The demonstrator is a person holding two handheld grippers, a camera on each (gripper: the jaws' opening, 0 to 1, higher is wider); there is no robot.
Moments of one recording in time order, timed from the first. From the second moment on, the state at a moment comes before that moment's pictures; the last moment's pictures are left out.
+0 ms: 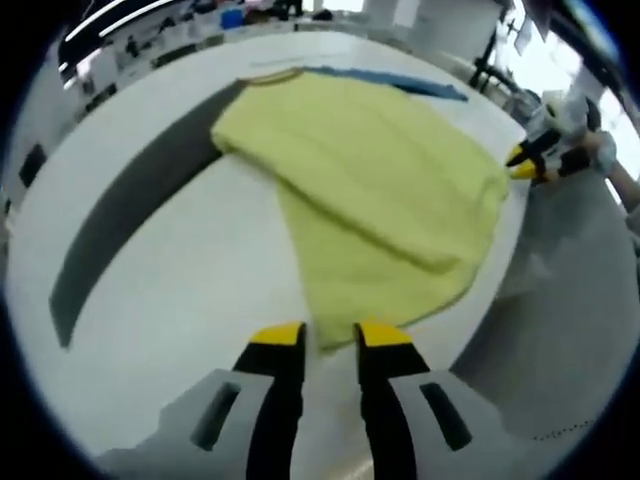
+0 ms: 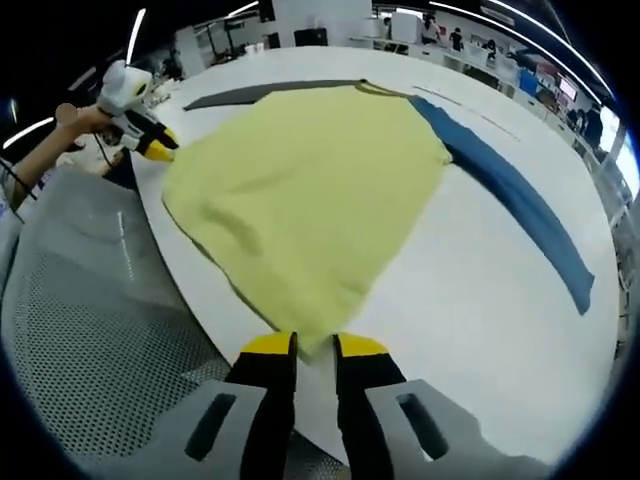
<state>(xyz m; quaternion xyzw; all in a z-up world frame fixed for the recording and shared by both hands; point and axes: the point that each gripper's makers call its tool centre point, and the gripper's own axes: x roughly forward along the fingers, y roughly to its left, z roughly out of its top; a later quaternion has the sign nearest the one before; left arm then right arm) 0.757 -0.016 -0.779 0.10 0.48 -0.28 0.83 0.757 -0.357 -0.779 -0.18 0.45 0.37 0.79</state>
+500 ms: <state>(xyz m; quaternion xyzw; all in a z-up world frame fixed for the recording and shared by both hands) 0.758 -0.019 -0.779 0.15 0.48 -0.28 0.82 0.758 -0.357 -0.783 -0.19 0.45 0.37 0.79</state>
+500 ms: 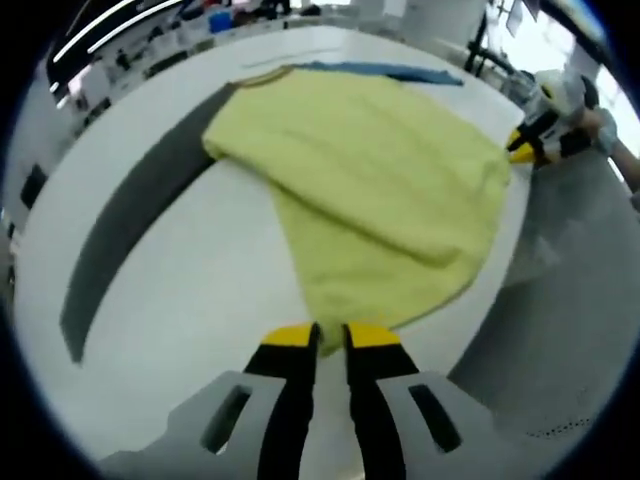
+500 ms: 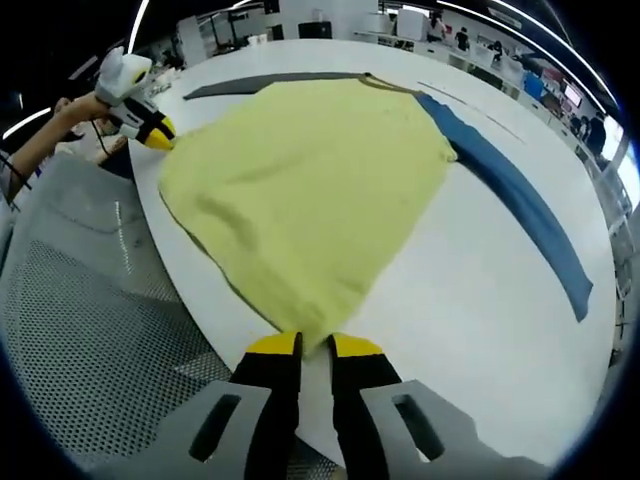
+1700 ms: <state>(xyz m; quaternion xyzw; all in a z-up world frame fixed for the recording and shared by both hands) 0.762 -0.029 -0.779 0.02 0.48 -0.24 0.84 0.755 -0.356 -0.783 -0.16 0.46 0.38 0.79</state>
